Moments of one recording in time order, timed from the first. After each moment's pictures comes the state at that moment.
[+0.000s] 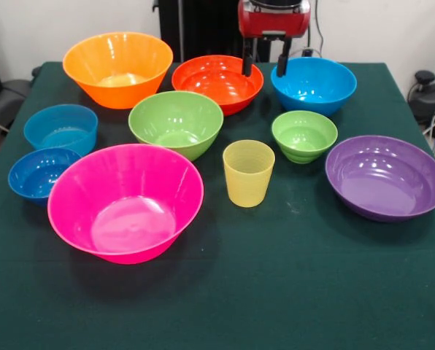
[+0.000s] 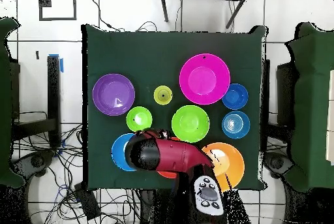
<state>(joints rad) -0.18 -0.76 -0.01 2.04 -0.04 0.22 1.58</state>
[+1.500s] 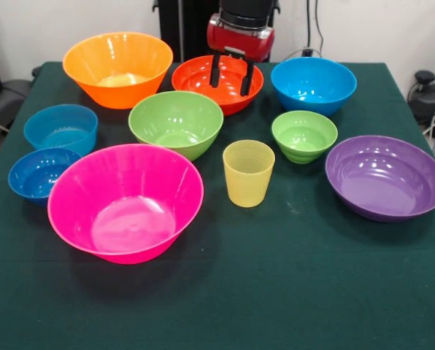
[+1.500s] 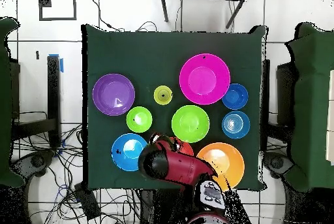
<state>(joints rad) -0.16 -0.62 -0.13 2.09 0.01 -0.04 1.90</state>
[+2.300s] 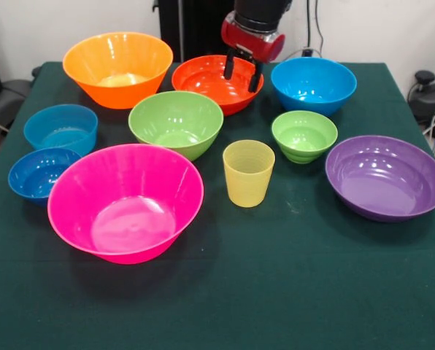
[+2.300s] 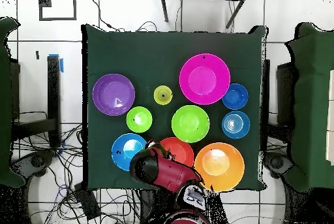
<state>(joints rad) -0.06 -0.56 -0.18 2.15 0.19 -0.04 2.09</state>
